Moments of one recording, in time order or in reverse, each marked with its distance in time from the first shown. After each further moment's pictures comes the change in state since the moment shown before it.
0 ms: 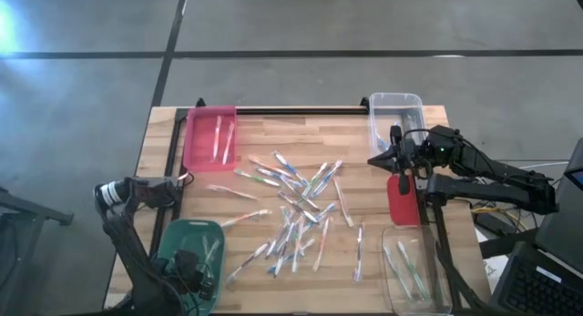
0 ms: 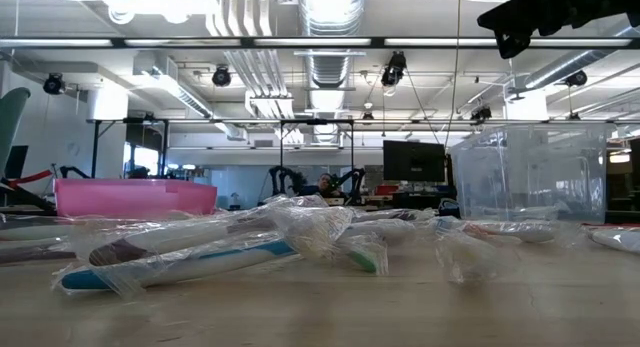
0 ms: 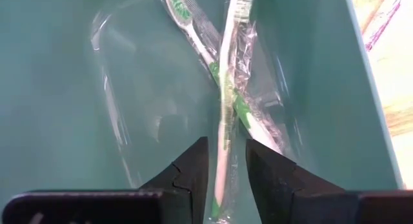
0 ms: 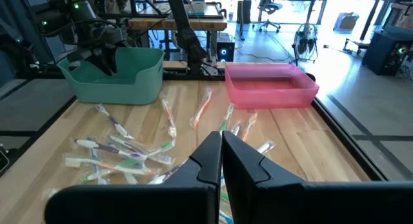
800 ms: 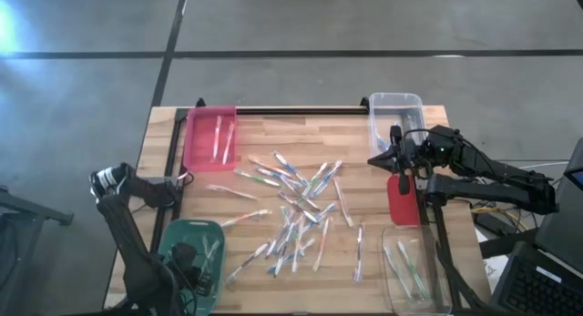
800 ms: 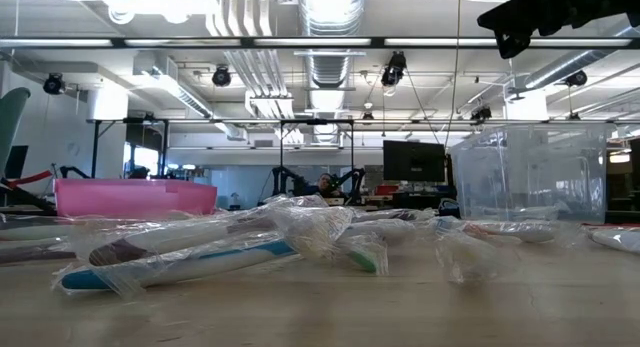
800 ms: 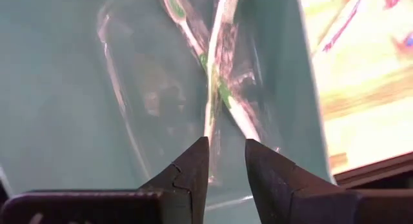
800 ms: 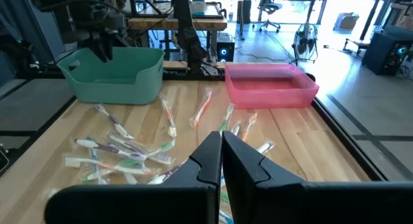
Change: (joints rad) left arm 0.058 -0.134 0.042 -0.039 0.045 0.031; right arm 0.000 0.000 0.000 0.000 0.000 0.000
